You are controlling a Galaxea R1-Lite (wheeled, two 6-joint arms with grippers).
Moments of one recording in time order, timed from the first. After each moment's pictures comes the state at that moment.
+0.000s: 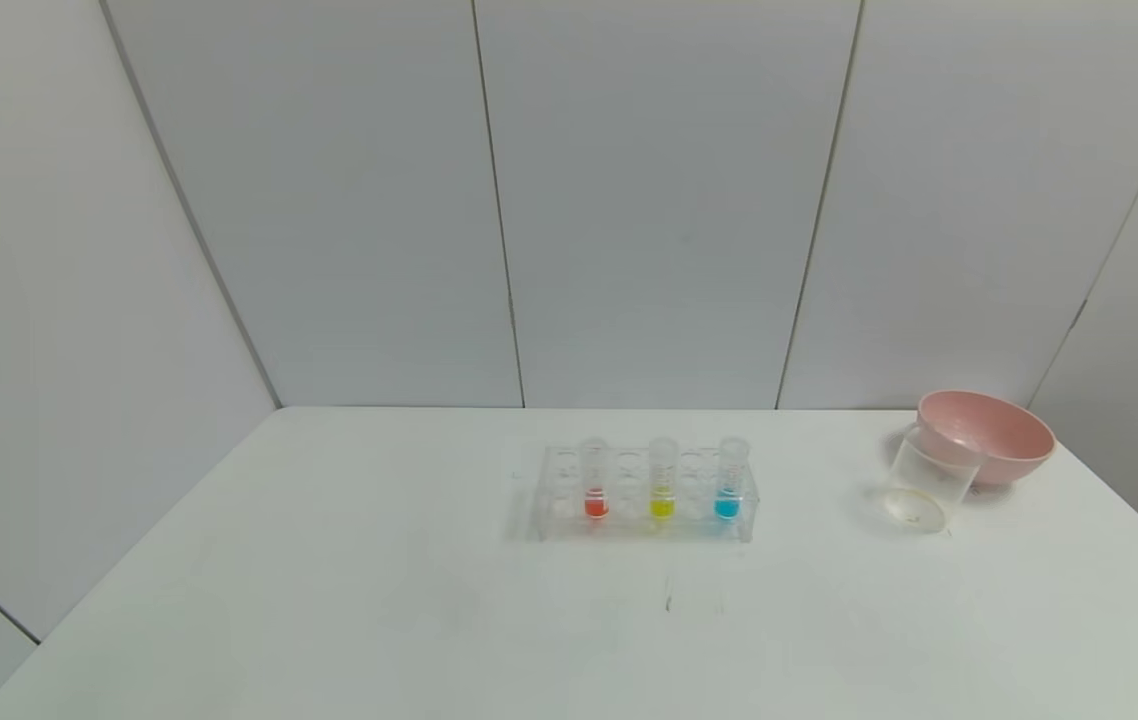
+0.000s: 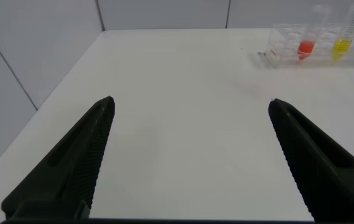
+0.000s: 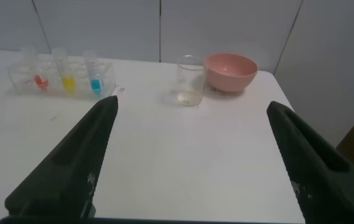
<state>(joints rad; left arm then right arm) 0.00 0.00 0.00 0.00 0.00 0.00 -0.01 0.17 -0.30 0.07 0.05 -0.01</state>
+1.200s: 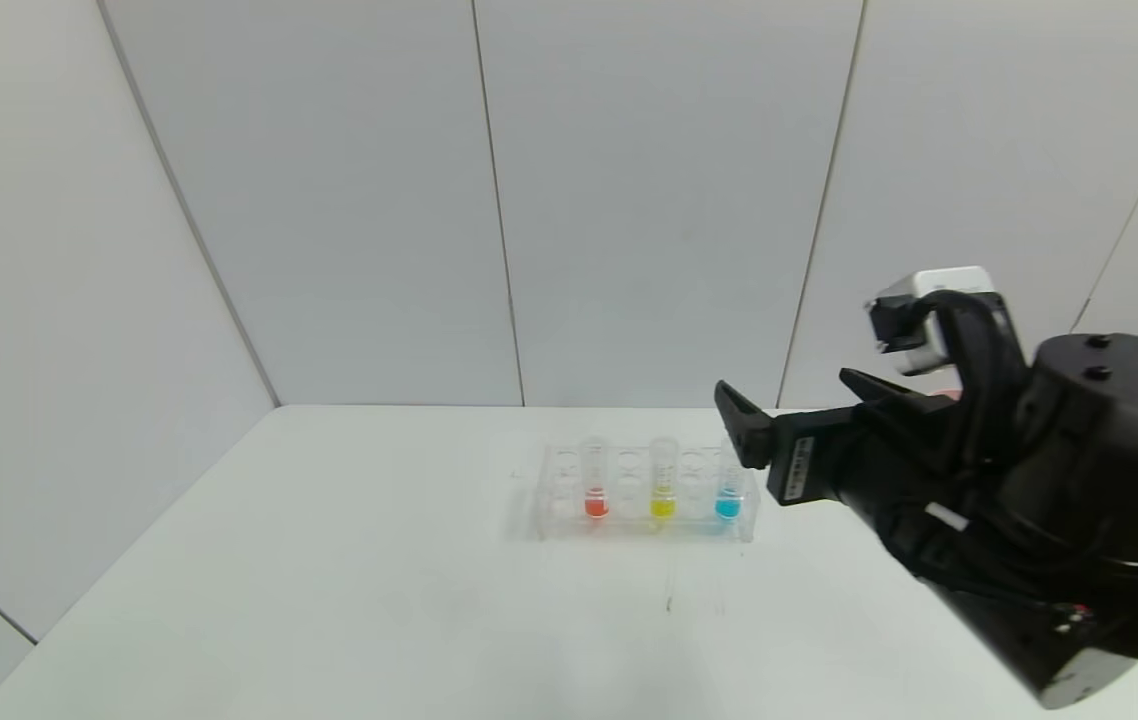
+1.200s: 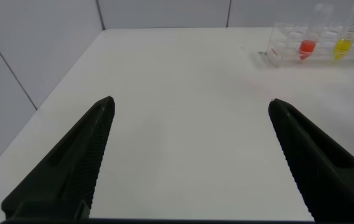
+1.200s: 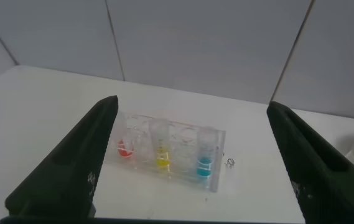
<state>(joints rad) 0.00 0.00 0.00 0.00 0.00 0.00 0.80 1.64 -0.75 -0.84 -0.57 0.07</state>
